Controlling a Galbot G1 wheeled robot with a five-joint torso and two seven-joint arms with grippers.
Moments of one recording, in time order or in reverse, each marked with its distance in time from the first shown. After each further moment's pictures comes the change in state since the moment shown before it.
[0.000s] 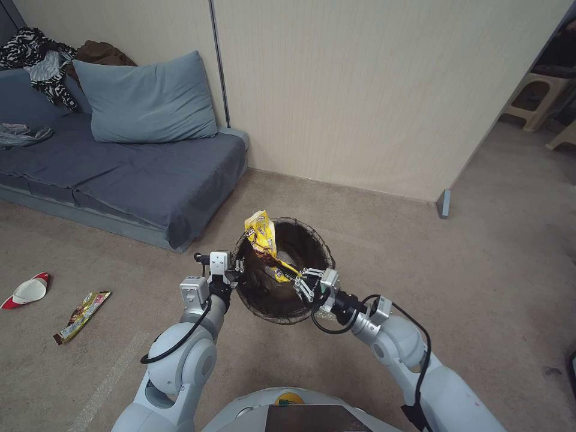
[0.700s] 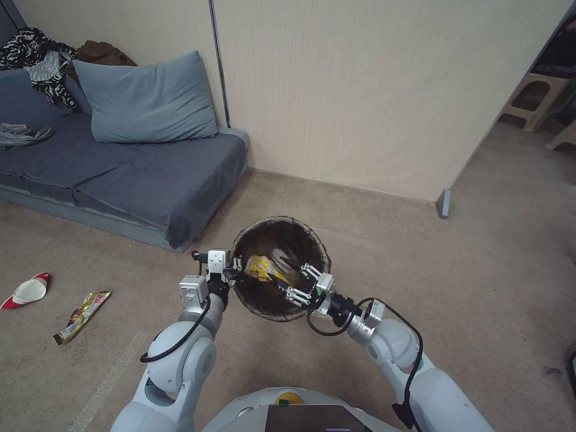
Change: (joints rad) left arm -0.006 0.005 -0.005 0.006 0.042 -0.011 0.002; right arm -0.011 0.016 0.018 -0.012 -0.050 0.032 -0.014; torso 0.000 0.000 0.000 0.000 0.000
